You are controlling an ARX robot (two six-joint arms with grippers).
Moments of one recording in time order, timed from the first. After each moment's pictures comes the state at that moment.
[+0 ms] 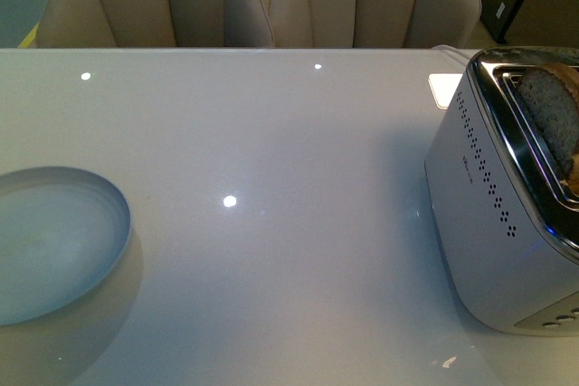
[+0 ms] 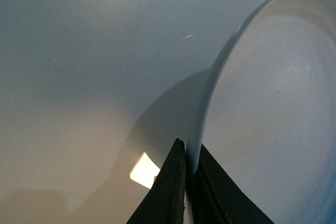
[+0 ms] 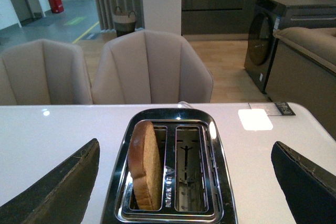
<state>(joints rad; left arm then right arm) 0.46 2.07 0.60 0.38 0.29 -0.20 0.00 0.01 0.02 0.00 0.00 0.00</state>
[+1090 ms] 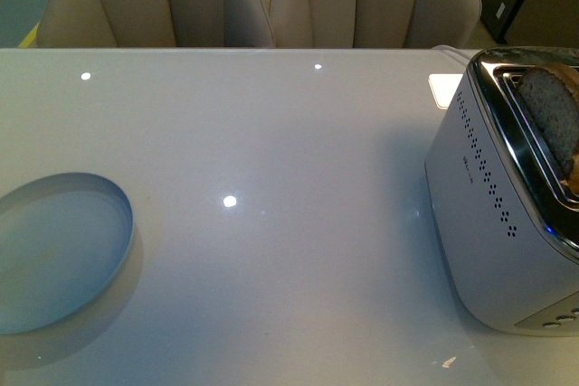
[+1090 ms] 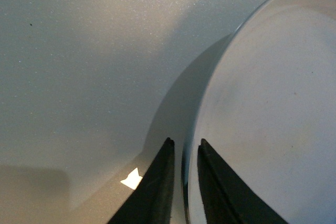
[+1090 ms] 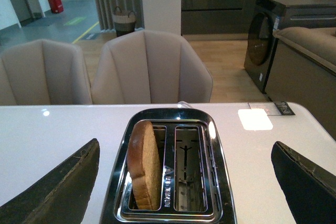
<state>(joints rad) 0.48 2.30 0.61 0.64 0.32 -0.28 0.00 0.01 0.02 0.00 0.00 0.00</state>
